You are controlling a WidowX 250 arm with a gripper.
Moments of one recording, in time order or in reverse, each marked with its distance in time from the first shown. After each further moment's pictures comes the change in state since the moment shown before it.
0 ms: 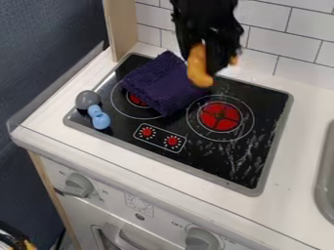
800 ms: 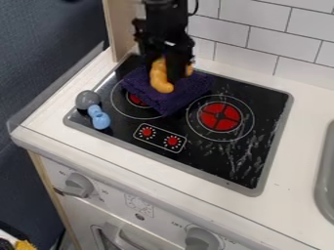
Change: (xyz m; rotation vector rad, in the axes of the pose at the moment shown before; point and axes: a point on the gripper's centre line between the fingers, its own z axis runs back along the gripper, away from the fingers) arm -0.024 0.060 -0.055 -0.022 0.116 0.144
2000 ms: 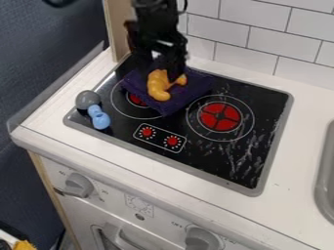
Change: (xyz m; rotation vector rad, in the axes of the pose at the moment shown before) arm 0.005 0.007 0.016 -0.005 -0.101 0.049
